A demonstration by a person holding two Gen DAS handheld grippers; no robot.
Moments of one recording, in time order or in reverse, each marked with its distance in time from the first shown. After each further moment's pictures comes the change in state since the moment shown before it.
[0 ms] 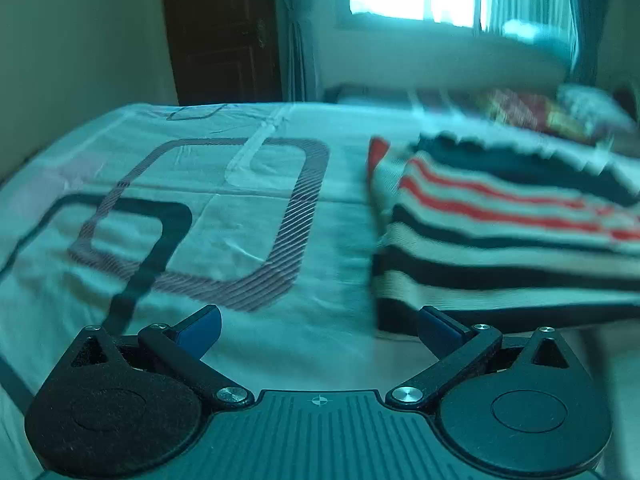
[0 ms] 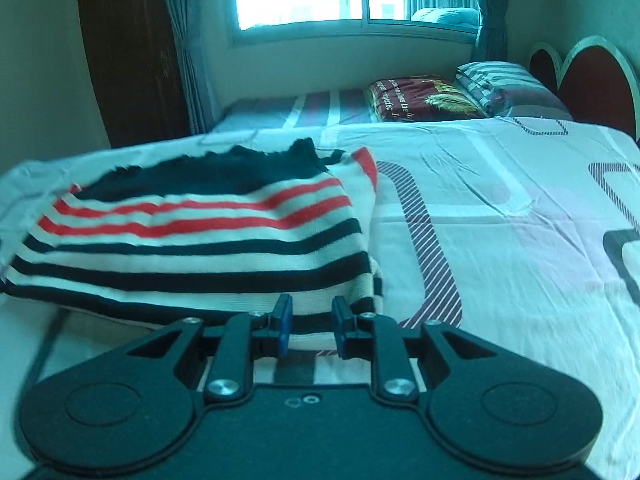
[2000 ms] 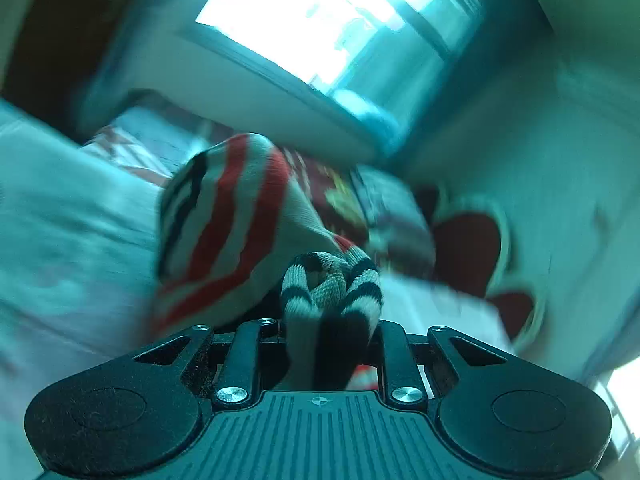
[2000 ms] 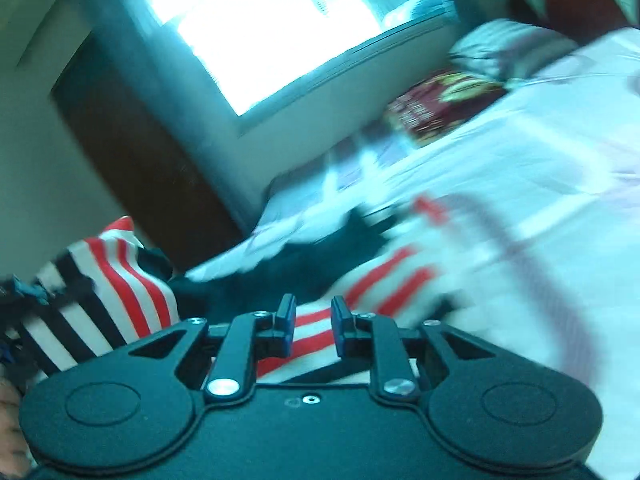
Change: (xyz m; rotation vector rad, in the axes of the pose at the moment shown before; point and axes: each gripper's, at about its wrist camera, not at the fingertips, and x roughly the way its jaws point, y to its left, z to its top) left arm 0.017 -0.173 0.125 -0.146 -0.038 -0.698; right arm 0.008 -0.048 0.030 0.446 -0.176 0.212
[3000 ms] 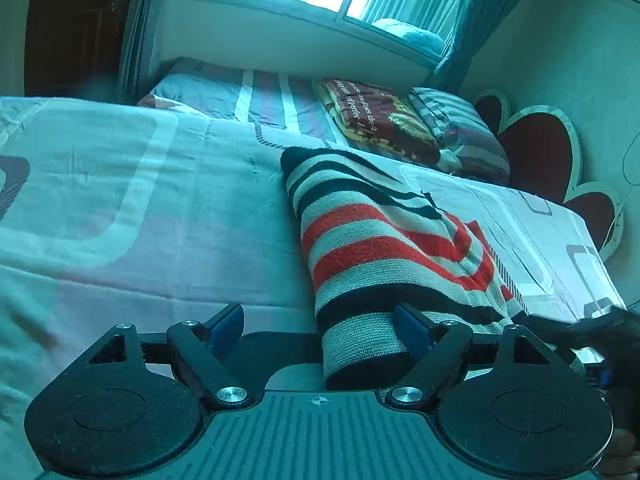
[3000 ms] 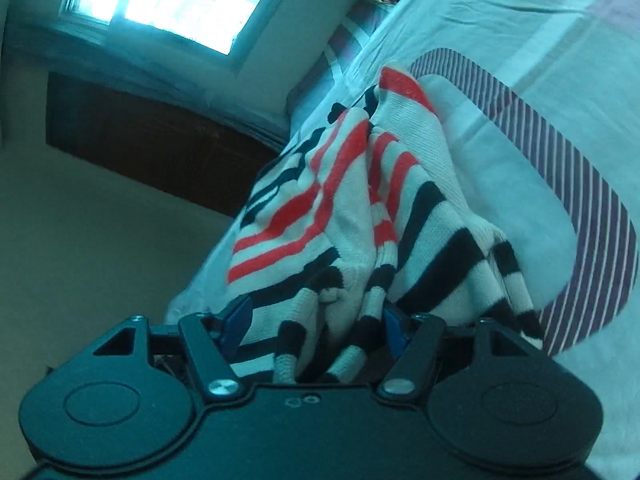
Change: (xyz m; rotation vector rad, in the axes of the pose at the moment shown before) left arm 0.014 0.039 -0.034 0.109 0.177 0.222; right arm 0.071 -0.027 -0.006 0.290 0.360 0.185
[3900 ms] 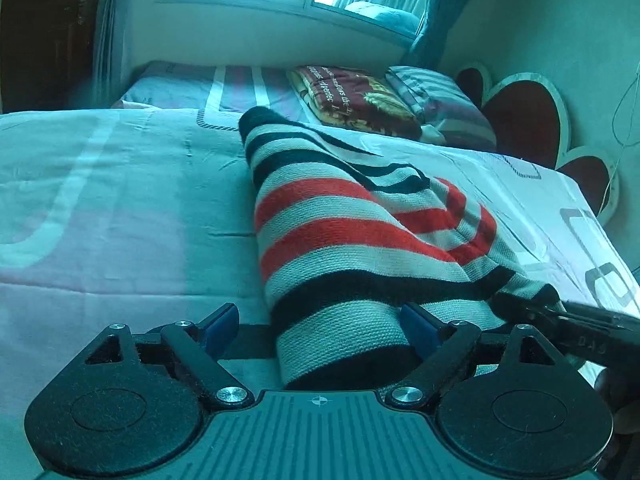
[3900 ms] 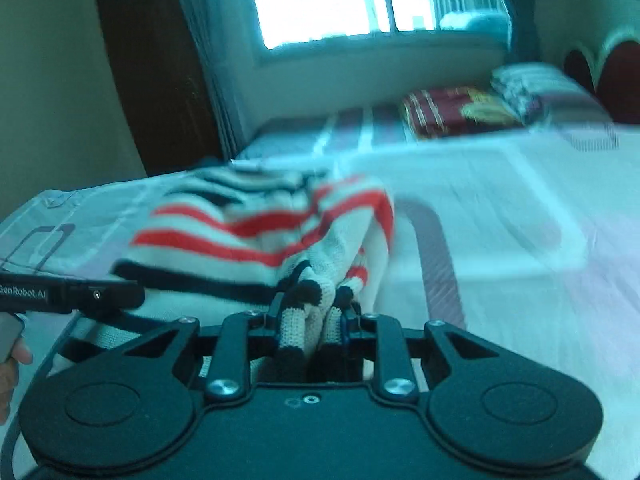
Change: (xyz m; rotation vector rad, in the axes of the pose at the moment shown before) left arm 0.049 -0.068 -0.011 0.099 0.027 -0.005; right arm 0.001 0.019 -0.006 -0.603 -0.169 -0.320
